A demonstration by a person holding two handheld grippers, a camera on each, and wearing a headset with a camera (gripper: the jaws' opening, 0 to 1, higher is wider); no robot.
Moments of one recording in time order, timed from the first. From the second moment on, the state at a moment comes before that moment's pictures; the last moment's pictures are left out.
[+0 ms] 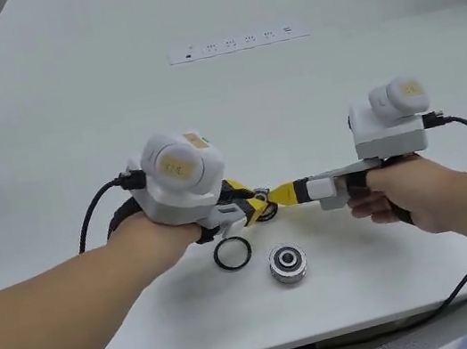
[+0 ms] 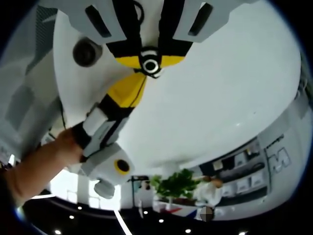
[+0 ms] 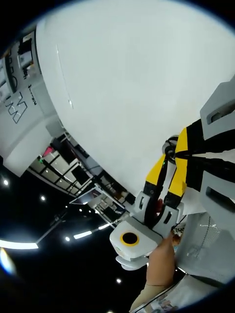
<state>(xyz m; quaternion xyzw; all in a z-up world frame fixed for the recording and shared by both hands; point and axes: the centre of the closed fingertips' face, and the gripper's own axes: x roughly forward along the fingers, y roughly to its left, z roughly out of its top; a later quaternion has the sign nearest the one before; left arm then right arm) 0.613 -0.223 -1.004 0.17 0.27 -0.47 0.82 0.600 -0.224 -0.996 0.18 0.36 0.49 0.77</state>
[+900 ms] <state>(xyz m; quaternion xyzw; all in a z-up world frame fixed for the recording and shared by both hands) 0.610 -0.224 -1.002 0.17 0.27 -0.47 0.82 0.595 -0.221 -0.988 0.21 0.36 0.51 0.76</state>
